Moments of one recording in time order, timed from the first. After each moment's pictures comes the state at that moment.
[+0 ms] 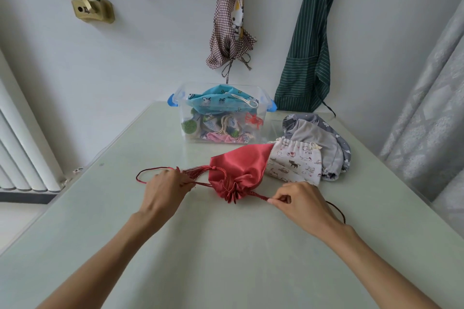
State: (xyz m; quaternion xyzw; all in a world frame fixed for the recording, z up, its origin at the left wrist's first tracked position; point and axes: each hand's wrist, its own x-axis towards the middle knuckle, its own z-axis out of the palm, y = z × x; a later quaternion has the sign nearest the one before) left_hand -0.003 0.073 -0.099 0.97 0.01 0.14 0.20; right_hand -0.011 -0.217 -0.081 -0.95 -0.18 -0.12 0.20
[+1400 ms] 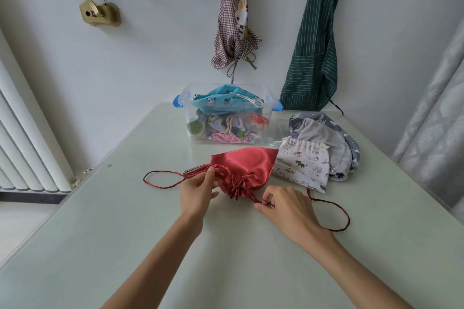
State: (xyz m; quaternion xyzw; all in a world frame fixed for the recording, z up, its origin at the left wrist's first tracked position) left_hand -0.025 0.002 -0.084 0.65 0.15 0.12 0.73; right_hand -0.022 -0.174 -0.081 -0.98 -0.11 -0.06 0.13
